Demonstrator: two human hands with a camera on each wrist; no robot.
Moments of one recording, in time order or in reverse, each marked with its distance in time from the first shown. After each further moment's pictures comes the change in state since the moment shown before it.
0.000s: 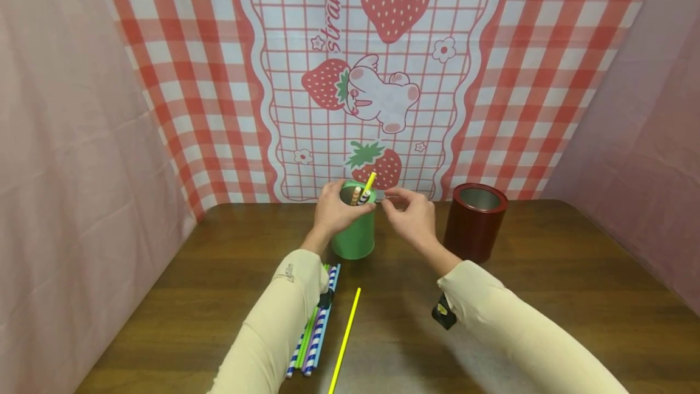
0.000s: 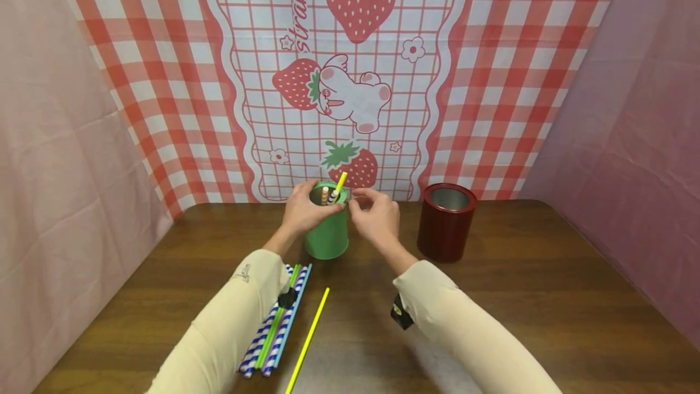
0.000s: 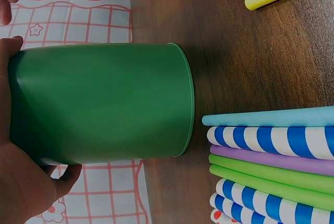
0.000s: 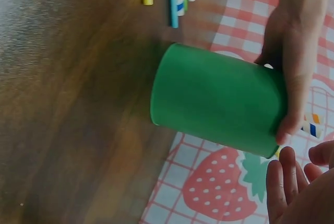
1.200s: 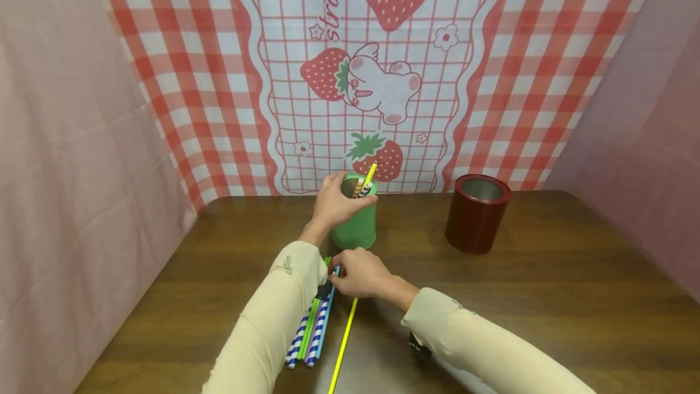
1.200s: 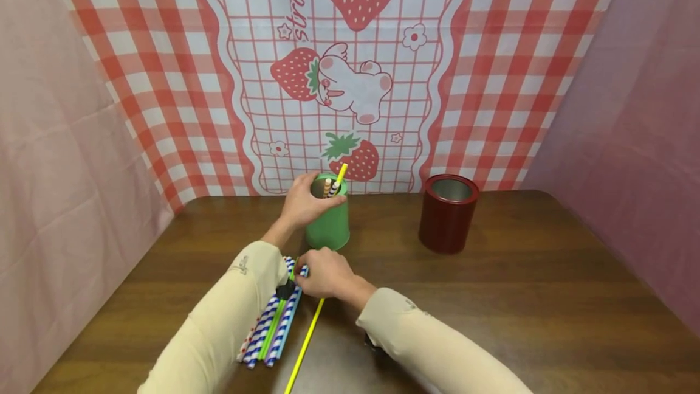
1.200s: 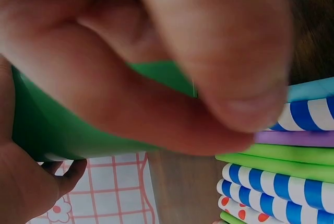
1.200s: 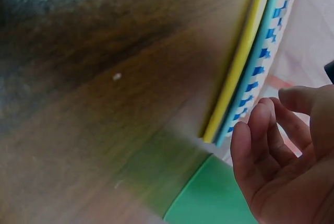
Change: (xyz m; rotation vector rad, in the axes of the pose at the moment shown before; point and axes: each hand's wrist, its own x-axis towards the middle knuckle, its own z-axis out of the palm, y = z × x) left_hand -0.001 0.000 -0.005 0.021 -0.076 0.003; right_hand -0.073 -0.014 0.065 -0.175 -0.785 -0.270
